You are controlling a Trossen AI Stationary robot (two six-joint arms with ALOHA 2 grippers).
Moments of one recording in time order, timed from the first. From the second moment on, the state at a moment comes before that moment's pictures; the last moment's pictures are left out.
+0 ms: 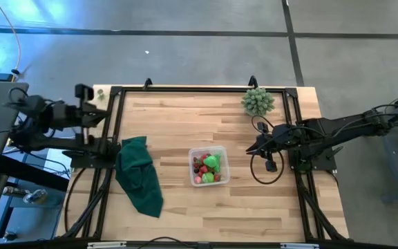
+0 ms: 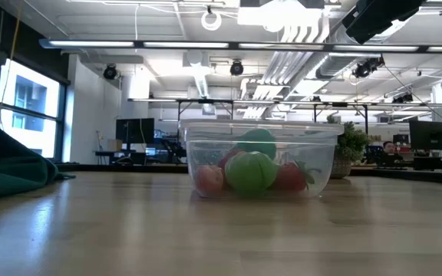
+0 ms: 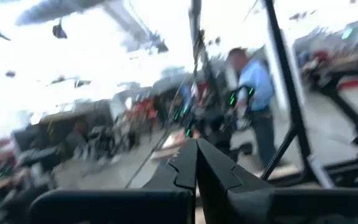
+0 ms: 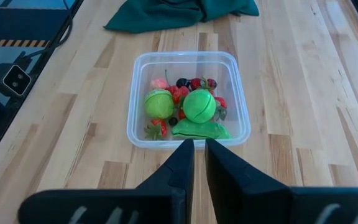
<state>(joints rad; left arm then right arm) 0.10 0.28 0.88 -0.35 -0.04 0.30 0.19 0.89 0.83 -0.59 0.06 0.04</state>
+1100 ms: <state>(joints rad) 0.10 0.04 0.17 0.36 -0.04 0.15 0.19 0.89 0.83 -0.59 0.06 0.04</state>
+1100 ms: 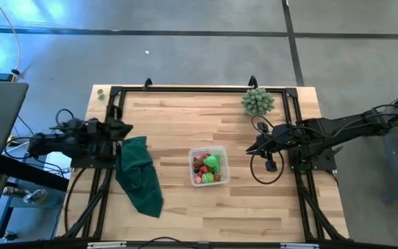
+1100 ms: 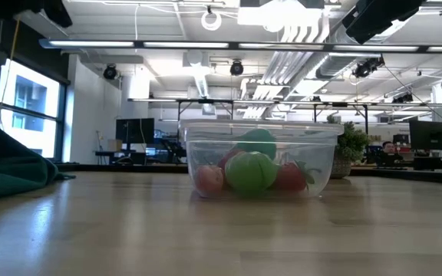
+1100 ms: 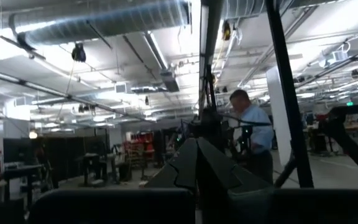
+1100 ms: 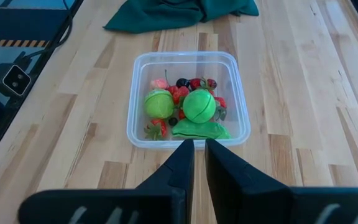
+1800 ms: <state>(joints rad) 0.10 0.04 0.01 0.36 -0.08 0.05 0.19 0.89 0.83 -0.59 0.06 0.04</state>
